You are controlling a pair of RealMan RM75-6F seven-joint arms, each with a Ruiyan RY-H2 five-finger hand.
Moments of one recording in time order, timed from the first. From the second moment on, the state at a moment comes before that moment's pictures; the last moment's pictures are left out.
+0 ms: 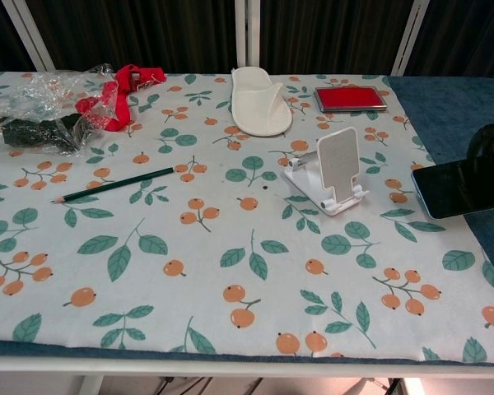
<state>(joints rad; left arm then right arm) -0.11 -1.14 -0.02 -1.61 1.43 1.40 0.13 0.50 -1.23 0.00 -1.43 -1.42 1.00 -0.16</state>
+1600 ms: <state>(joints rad) -0.12 -1.16 -0.04 -1.60 1.41 1.41 0.15 1.09 -1.13 -0.05 -1.05 -2.45 1.25 -0.39</state>
